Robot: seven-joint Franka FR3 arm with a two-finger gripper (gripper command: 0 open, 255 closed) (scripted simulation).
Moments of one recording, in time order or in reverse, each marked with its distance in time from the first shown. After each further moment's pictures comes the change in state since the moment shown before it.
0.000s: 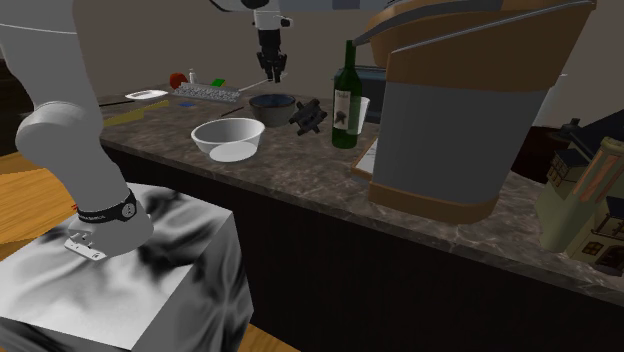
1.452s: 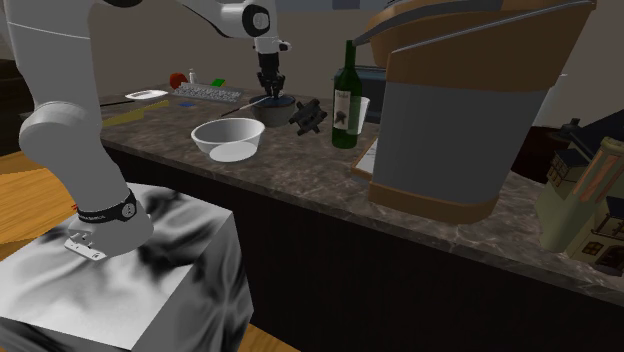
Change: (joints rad) arm 0.048 0.097 0.012 -0.072 -0.054 0.158 0.084
